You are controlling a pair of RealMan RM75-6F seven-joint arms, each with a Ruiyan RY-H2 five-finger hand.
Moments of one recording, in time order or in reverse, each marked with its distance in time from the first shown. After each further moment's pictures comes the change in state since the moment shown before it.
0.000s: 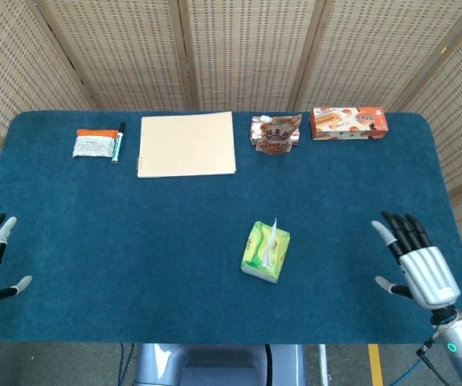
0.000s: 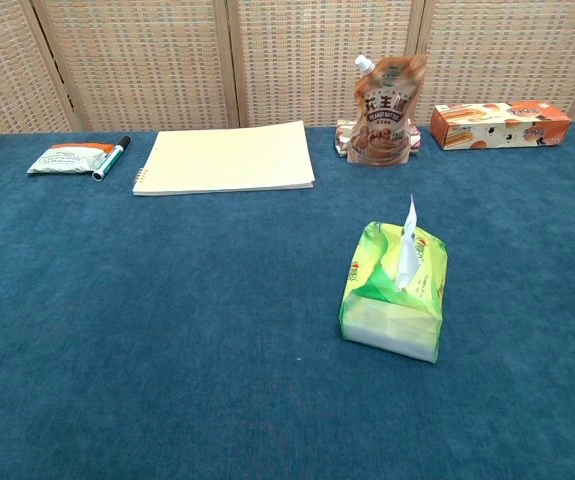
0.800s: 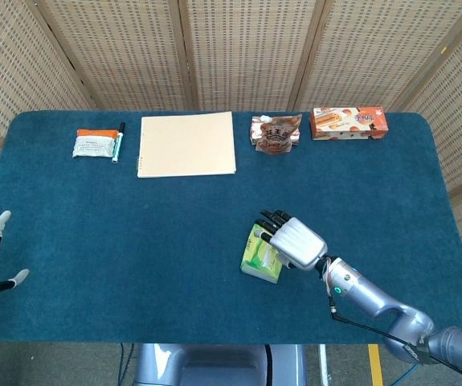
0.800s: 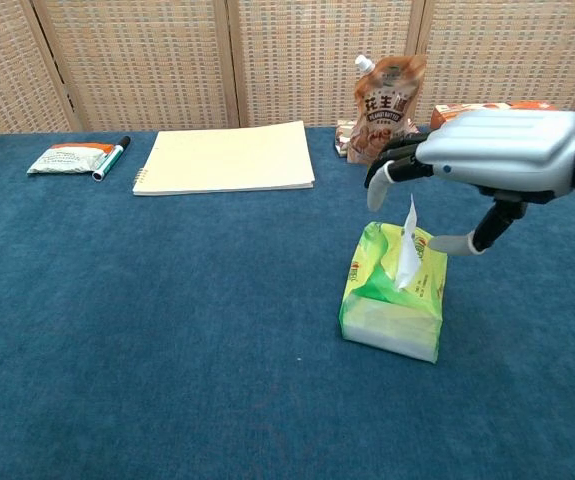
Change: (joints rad) left arm -0.019 -0.005 -0.031 0.020 -0.063 -0.034 -0.019; right arm 0.455 -0.202 0.106 -0.062 0.116 -0.616 -0.307
